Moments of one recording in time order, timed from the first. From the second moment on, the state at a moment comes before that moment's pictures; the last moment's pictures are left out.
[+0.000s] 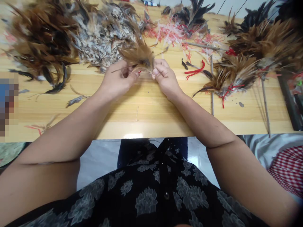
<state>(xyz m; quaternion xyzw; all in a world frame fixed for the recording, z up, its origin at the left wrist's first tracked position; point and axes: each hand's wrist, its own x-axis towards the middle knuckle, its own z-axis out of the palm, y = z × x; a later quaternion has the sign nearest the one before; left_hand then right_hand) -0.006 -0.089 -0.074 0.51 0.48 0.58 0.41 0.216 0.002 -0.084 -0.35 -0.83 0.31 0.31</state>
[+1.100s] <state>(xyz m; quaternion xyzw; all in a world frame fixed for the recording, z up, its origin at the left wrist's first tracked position) 0.008 -0.092 -0.075 0.62 0.45 0.56 0.31 0.210 -0.044 -0.044 -0.39 -0.90 0.09 0.15</state>
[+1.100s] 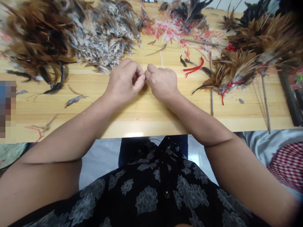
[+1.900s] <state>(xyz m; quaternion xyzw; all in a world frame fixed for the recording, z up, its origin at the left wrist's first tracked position) 0.017 -0.086 -0.082 0.44 0.47 0.59 0.49 0.231 -0.037 -0.051 -0.30 -0.92 0.15 0.19</state>
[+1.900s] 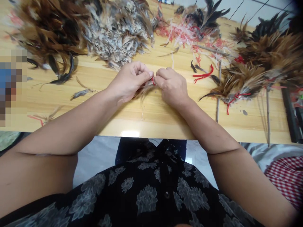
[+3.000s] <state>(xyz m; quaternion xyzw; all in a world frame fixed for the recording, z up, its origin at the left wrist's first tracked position) 0.033 -0.110 -0.025 0.42 0.54 0.51 0.52 0.236 -0.034 -0.053 -0.25 -0.94 -0.01 0.22</state>
